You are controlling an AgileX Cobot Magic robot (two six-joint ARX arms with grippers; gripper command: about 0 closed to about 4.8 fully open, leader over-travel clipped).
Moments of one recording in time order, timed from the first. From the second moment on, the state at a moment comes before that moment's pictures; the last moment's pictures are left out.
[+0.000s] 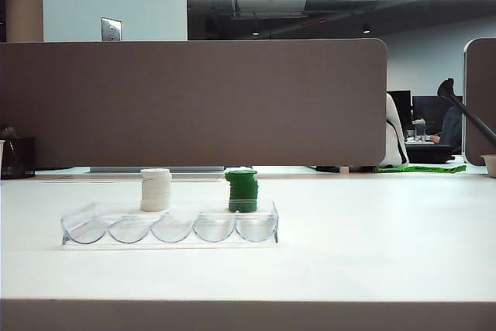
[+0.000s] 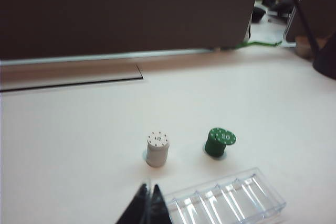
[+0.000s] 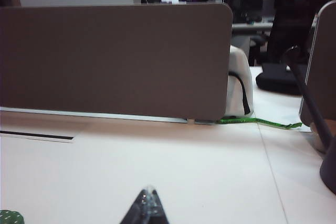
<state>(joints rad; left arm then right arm) -0.27 0.24 0.59 -0.46 0.09 -0.04 -0.04 0.46 0.38 0.20 -0.22 0.05</state>
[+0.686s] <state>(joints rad) -0.27 0.00 0.44 -0.42 -0.05 0.01 -0.04 0.00 0.13 0.00 -0.20 0.07</state>
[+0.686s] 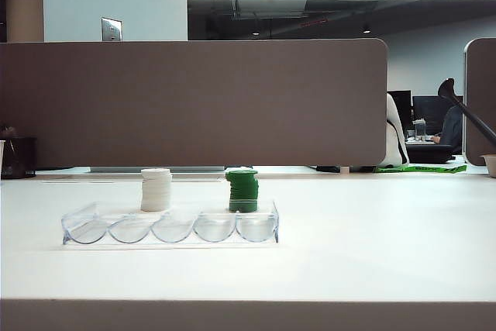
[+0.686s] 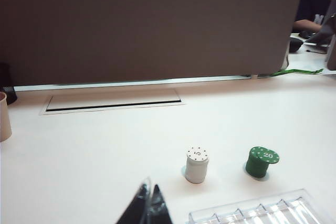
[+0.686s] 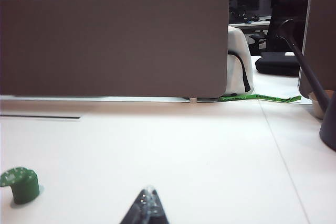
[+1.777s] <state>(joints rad) -0.26 0.00 0.05 0.03 -0.05 0.10 -0.04 0.00 0.01 0.10 -0.20 0.03</state>
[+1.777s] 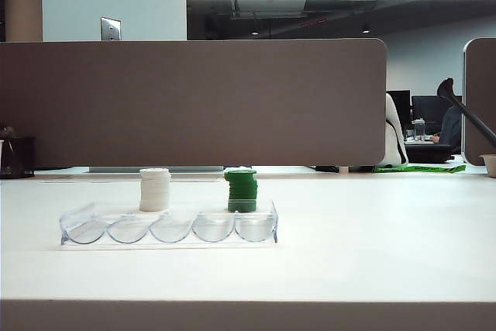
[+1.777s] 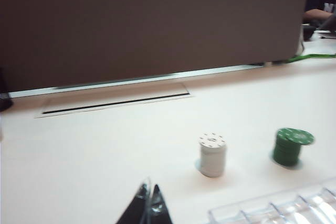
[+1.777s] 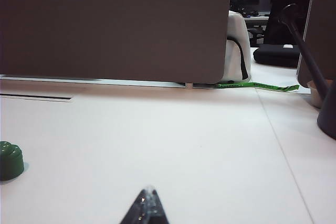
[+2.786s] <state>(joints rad) -0.04 0.01 0.00 0.00 0.06 0.06 -0.04 0.00 0.01 0.04 -0.15 0.03</state>
